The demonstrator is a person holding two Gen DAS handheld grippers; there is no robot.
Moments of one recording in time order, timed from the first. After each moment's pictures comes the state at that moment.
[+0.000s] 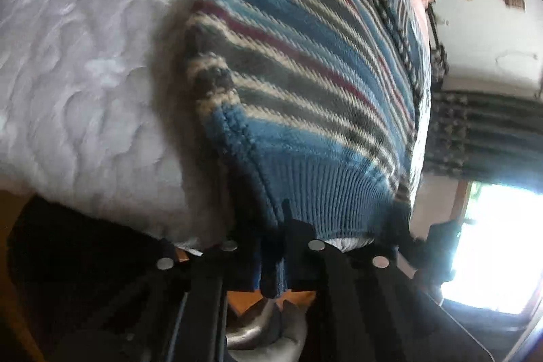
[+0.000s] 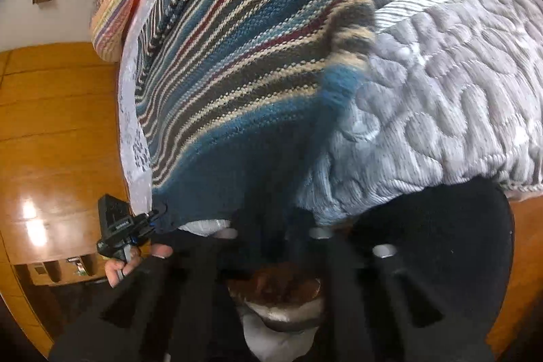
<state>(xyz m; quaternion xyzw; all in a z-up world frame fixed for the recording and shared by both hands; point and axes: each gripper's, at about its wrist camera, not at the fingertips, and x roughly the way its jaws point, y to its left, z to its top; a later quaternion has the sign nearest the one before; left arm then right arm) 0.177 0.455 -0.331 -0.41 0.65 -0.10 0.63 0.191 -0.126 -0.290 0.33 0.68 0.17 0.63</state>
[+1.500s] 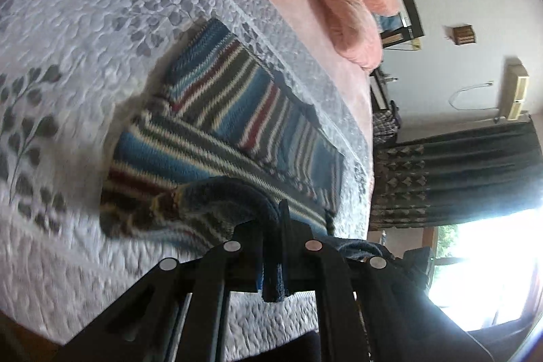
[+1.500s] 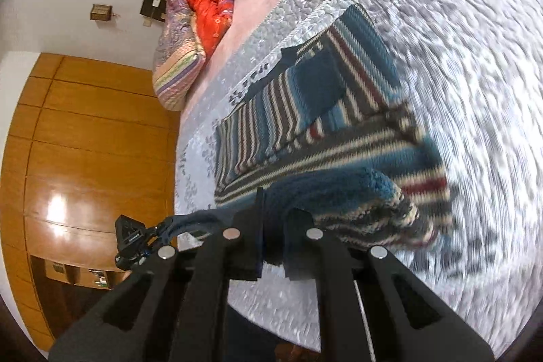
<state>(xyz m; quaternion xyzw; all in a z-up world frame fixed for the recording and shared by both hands) 0.369 0.489 -0.218 -0.44 0.52 -0.11 0.72 0.405 -0.124 -0.214 0.36 0.57 0.24 0.69</state>
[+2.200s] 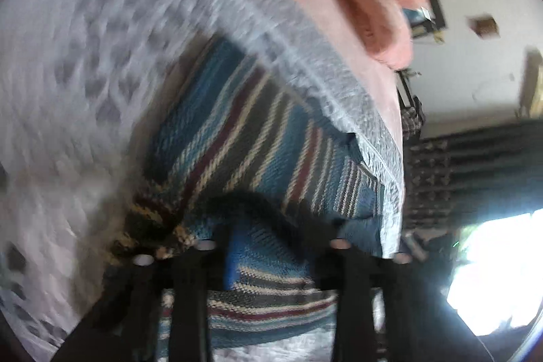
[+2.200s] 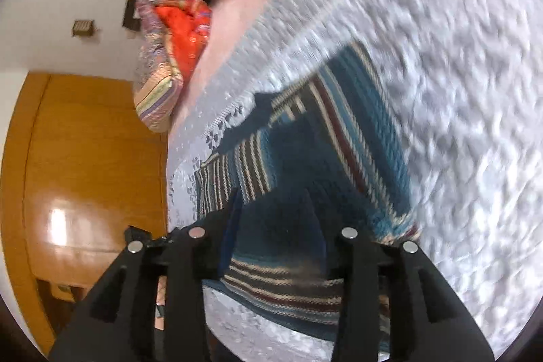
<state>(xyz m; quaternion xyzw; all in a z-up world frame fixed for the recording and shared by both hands) 0.468 0.499 -0.275 -0.37 0.54 -0.10 0.75 0.517 -0.129 -0.271 0.37 0.58 0.23 0.69</state>
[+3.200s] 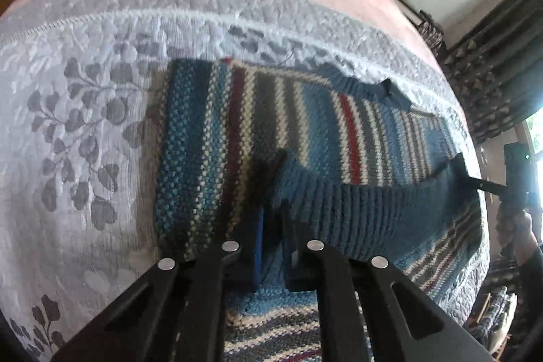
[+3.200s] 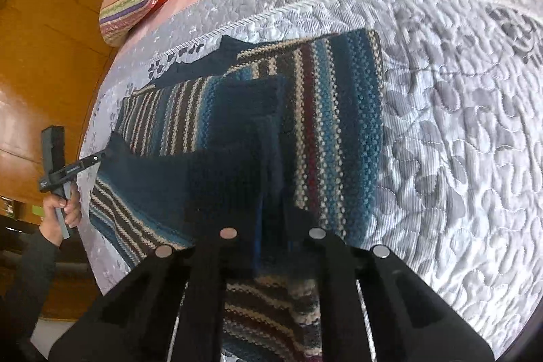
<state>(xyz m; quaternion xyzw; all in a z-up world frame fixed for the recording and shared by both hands) 0.500 0.457 -0.298 -0.14 0.57 -0.13 0.80 0.516 -0.075 -0.305 0.12 0.62 0.25 0.74</state>
